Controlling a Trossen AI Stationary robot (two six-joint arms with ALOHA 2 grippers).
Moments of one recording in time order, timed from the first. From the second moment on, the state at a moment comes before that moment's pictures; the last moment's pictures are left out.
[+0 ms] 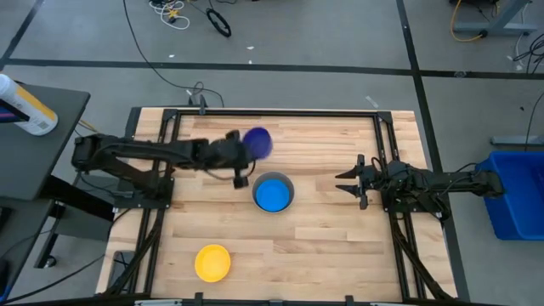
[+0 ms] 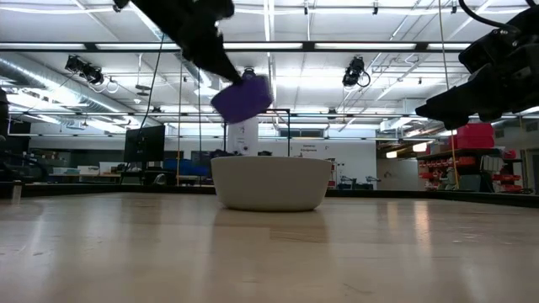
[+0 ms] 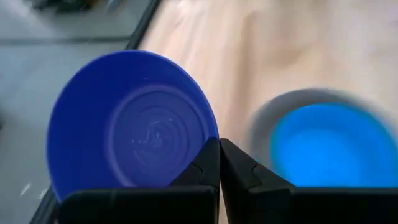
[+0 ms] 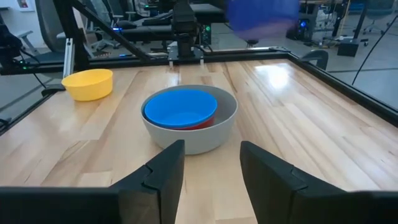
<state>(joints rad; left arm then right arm) 0.06 1.32 0.96 -0.28 -0.30 0.10 -0.02 0.20 0.01 0.01 0.01 0.05</state>
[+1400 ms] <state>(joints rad) -0.15 1.67 1.18 -0.47 -0.06 0.06 -0.02 0.21 0.01 0.01 0.02 0.07</state>
